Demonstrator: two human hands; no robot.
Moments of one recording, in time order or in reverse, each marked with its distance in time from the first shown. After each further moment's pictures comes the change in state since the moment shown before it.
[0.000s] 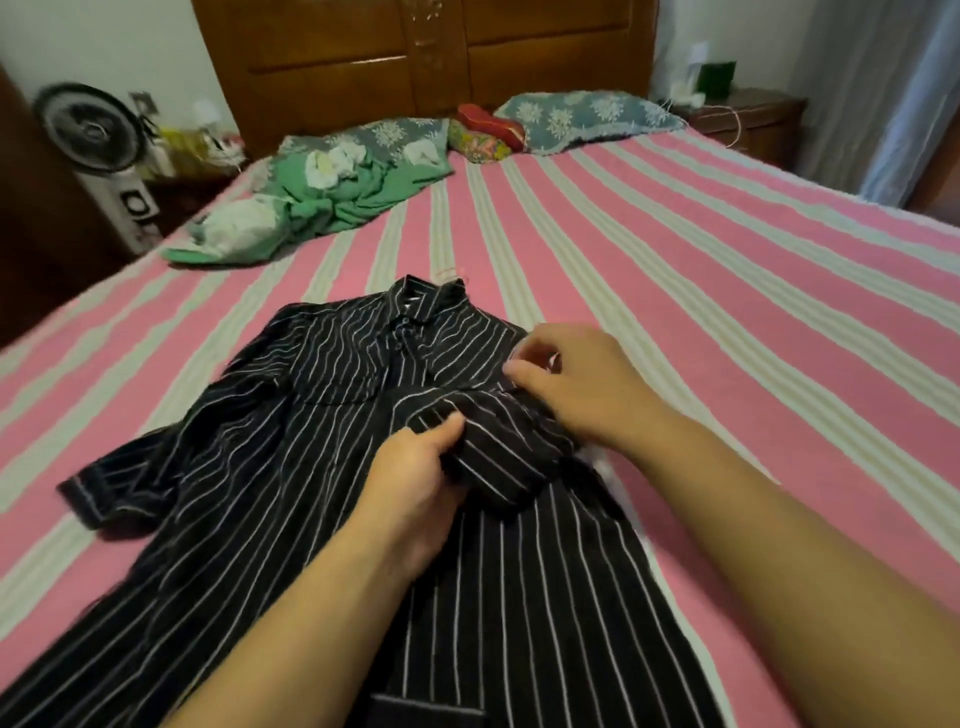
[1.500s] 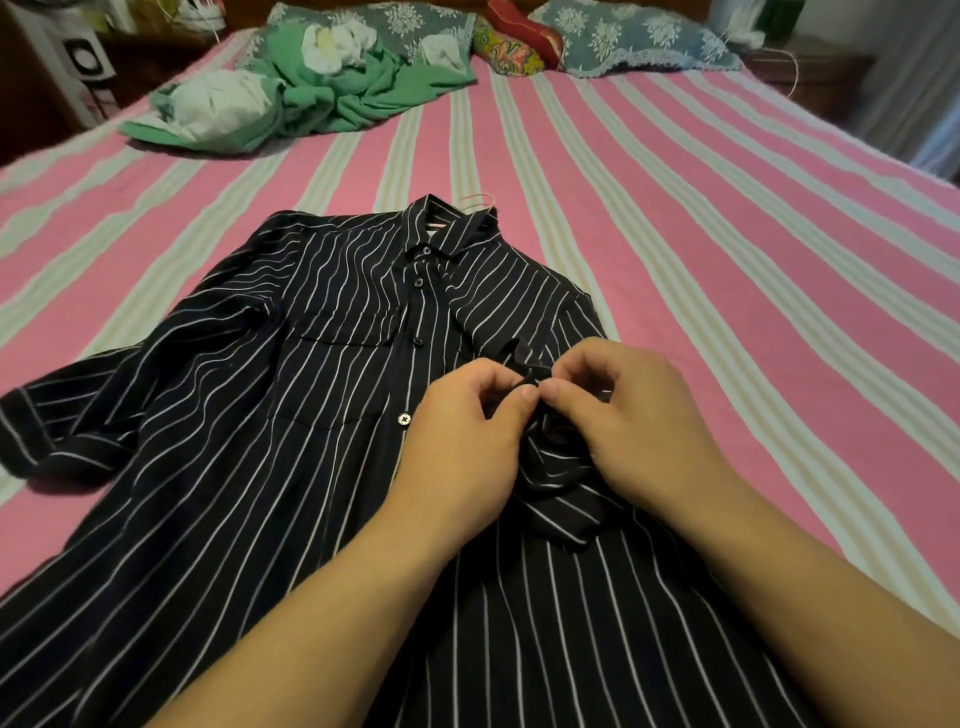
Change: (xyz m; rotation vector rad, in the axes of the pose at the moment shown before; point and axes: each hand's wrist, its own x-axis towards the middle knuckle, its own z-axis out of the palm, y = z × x) left_hand 0.043 -0.003 -0.032 0.829 0.032 0.456; right_hand -0.017 -0.011 0.051 0.131 0.047 0.065
